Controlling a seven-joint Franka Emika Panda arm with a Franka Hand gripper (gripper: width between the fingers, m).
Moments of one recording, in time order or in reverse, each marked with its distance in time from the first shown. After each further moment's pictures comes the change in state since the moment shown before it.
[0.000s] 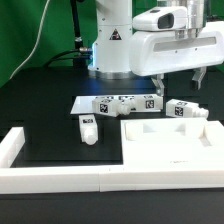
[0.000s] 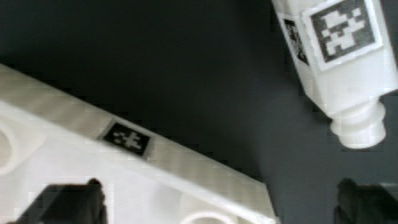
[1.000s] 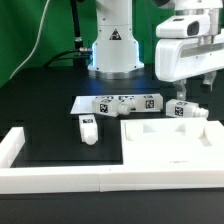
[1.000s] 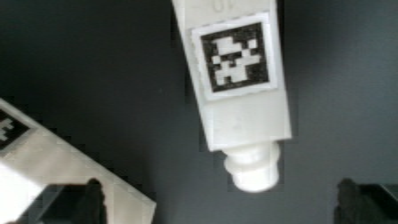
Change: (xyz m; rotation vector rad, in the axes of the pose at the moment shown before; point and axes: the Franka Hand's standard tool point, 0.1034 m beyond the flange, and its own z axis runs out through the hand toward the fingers) arm -0.013 -0.048 0.027 -0.014 0.061 -0.263
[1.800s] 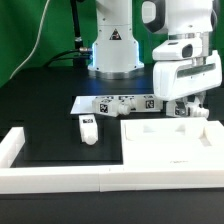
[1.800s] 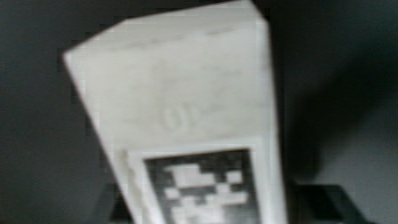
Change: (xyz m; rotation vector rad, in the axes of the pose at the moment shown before) arm -0.012 -0.016 0.034 -0.018 0.051 -0.020
